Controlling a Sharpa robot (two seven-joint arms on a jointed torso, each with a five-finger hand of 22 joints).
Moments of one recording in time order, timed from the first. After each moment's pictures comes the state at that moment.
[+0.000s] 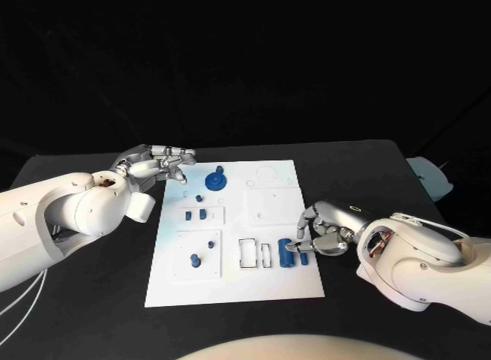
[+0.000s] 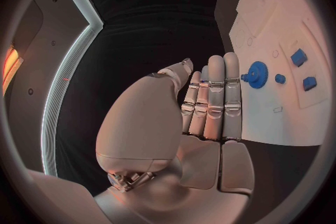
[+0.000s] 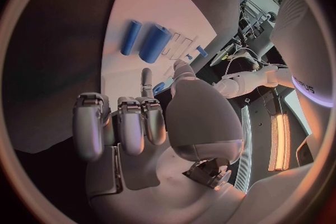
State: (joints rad) left arm 1.23 -0.89 -0.05 1.53 -0.05 -0.22 0.14; left_hand 1.44 -0.15 0.42 0.14 0.06 0.98 0.20 0.13 0.07 1.03 0.13 0.31 0.10 1.11 0.05 0.90 0.39 0.18 0.98 0.13 0.87 0.59; right arm 1.08 -1.17 -0.15 2.04 -1.46 -0.41 -0.49; right_hand 1.17 -0.10 -0.15 0.28 0.43 0.90 0.07 0.56 0.49 1.47 0.00 1.57 1.31 1.46 -0.06 1.57 1.31 0.05 1.47 0.05 1.45 1.31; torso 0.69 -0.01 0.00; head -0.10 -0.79
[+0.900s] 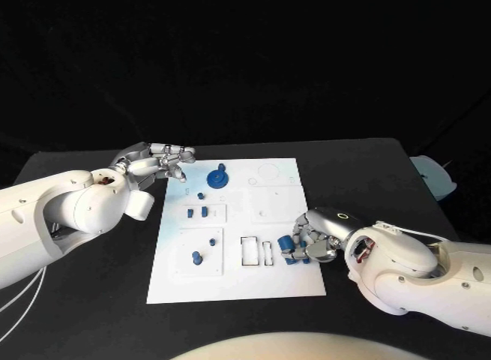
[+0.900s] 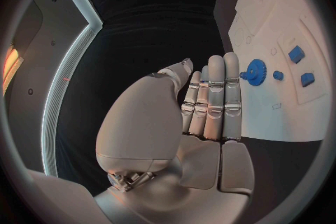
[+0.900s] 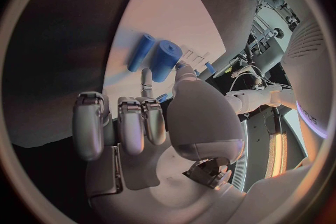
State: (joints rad) left arm 1.23 -0.91 -0.05 1.54 -0.05 -0.22 0.14; left_hand 1.44 -0.15 0.42 0.14 0.06 0.98 0.20 0.13 0.07 1.03 0.13 0.31 0.10 1.11 0.05 0.90 0.39 0.18 0.98 0.13 0.87 0.59; right arm 1.03 -1.08 -0.15 1.97 -1.62 -0.38 -0.56; right_hand 1.15 -0.10 -0.16 0.29 0.41 0.91 0.07 0.54 0.48 1.47 0.00 1.57 1.31 1.46 -0.06 1.57 1.31 0.05 1.47 0.05 1.43 1.31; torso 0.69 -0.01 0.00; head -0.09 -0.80
